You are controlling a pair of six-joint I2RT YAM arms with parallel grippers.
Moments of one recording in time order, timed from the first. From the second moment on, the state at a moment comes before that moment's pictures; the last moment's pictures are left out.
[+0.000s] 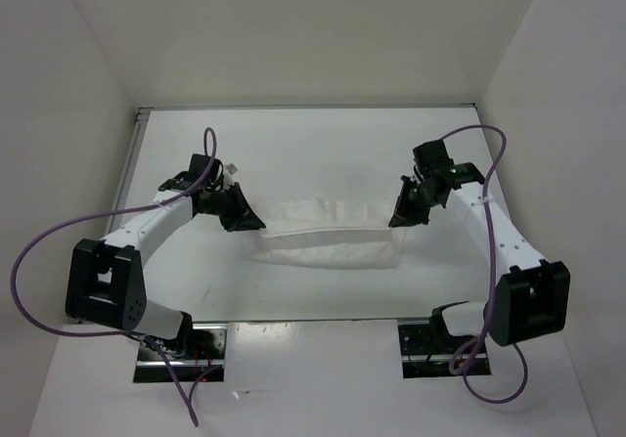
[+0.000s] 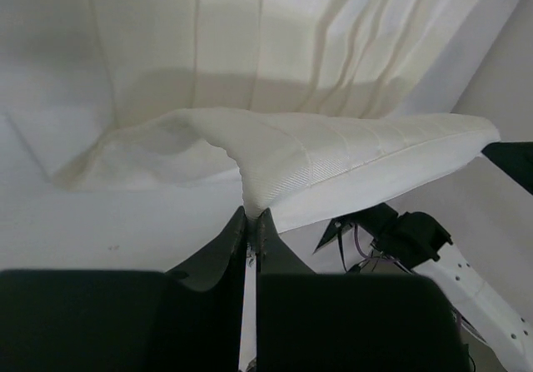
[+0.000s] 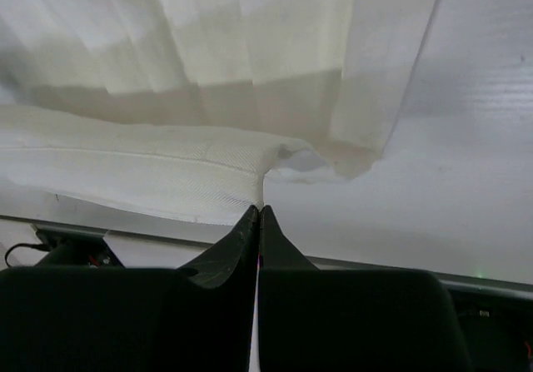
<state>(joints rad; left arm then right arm) -0.18 1.41 0.94 -0.58 0.57 -0.71 0.21 1.28 1.10 -0.99 -0.19 0.56</state>
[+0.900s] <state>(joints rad) -0.18 1.07 0.89 -0.66 0.47 -0.83 0.18 1.53 1.23 -0.85 -0.31 0.49</state>
